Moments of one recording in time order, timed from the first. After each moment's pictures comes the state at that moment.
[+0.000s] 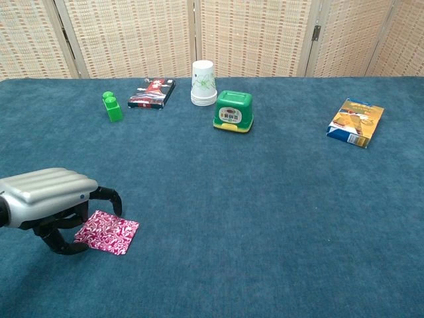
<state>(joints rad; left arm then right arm) -0.63 -1.45 0.06 -1.74 1.09 1.00 0.62 0.03 -1.13 0.06 -1.51 -1.52 1.52 0.09</state>
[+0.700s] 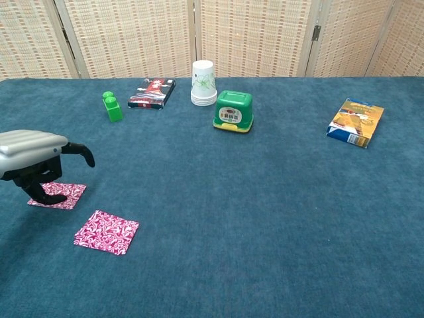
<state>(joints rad) -0.63 -1.41 -0.03 -1.61 0.98 1.01 0.55 0.03 -1.13 0.06 -1.51 -1.52 1.53 0.09</state>
